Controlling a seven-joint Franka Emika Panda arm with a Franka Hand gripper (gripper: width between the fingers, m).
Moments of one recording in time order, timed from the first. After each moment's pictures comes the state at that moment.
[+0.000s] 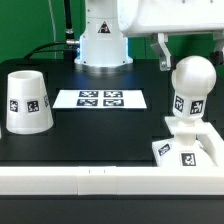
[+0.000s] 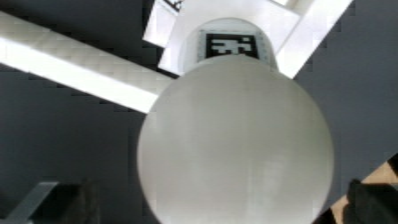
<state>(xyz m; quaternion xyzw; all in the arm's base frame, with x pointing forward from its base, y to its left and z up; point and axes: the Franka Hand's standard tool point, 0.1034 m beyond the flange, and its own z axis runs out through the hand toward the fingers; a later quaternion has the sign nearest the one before) 0.607 0.090 0.145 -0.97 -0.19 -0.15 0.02</state>
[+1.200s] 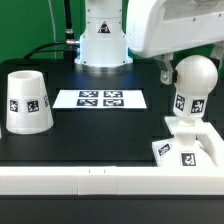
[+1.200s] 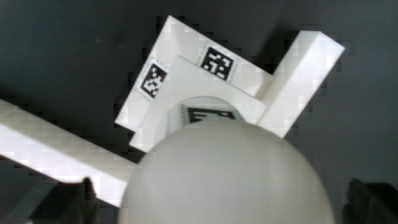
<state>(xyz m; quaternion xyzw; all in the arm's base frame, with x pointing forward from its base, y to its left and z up) 0.601 0.092 0.131 -0.97 -0.25 0.02 0.03</state>
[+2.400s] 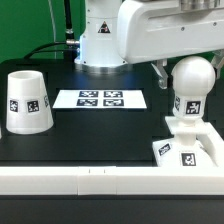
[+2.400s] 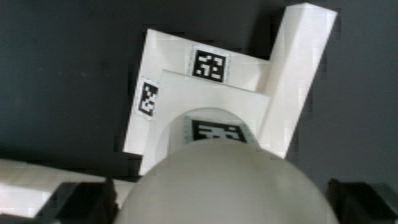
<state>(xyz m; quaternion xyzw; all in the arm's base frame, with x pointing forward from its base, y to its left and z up) 0.600 0.090 0.123 -1.00 -0.07 0.02 0.04</state>
